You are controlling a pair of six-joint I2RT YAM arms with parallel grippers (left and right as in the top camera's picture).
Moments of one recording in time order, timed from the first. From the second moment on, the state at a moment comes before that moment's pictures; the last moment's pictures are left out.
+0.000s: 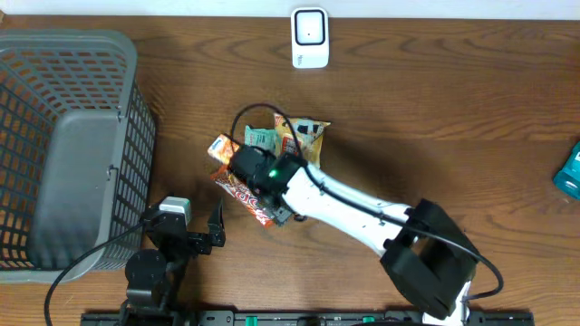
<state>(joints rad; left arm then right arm) -0.10 0.02 0.11 -0.34 0.10 -0.09 0.95 1.98 1.45 -0.94 0.30 0.18</state>
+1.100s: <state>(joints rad) -0.10 0.02 0.11 -0.34 0.10 -0.09 0.17 1.64 1.35 -0.99 -1.07 0.10</state>
